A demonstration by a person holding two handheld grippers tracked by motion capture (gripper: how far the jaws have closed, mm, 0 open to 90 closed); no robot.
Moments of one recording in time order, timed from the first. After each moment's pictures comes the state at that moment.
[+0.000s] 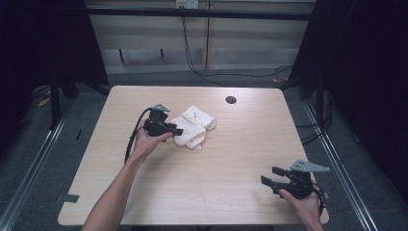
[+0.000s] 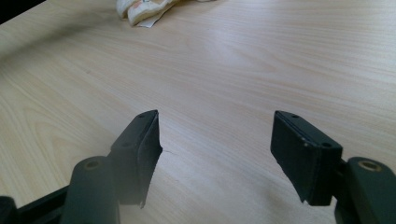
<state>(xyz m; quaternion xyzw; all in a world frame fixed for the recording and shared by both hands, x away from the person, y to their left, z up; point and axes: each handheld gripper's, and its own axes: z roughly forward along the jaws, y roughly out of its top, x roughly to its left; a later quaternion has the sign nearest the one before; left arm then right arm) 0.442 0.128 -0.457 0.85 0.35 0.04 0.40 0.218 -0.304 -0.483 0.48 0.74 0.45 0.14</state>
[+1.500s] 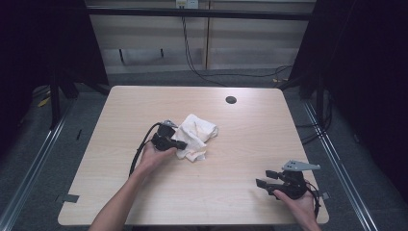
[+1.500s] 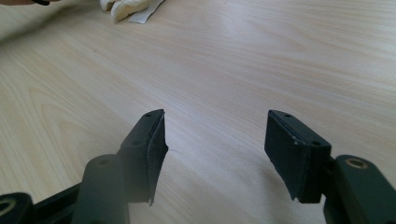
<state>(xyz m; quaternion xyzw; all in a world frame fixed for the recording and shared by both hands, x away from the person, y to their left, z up) 0.413 0.115 -0.499 0.87 0.33 -0.01 0.38 0.223 -0.291 -0.491 0.47 0.76 0.43 0.11</state>
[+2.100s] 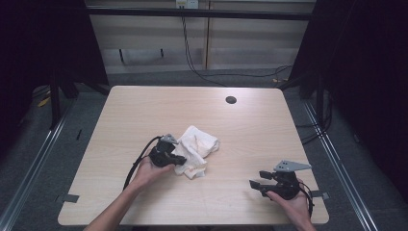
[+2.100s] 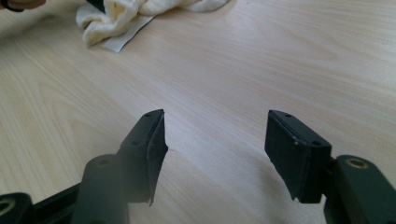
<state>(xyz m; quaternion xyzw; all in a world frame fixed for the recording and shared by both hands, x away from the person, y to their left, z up) 0.355 0.116 -0.494 0.89 0.29 0.00 0.36 0.224 -0.272 -0.489 0.45 0.78 0.42 0.11</state>
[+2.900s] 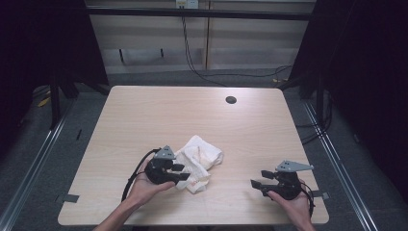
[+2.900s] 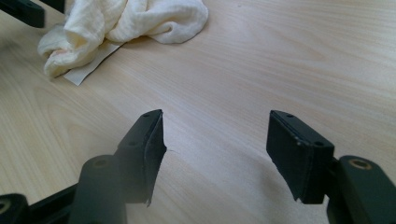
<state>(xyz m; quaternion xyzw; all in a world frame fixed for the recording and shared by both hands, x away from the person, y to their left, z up) 0.299 0.127 -0.468 0.87 0.25 -0.01 0.42 0.222 -0.274 -0.487 0.46 0.77 0.42 0.12</state>
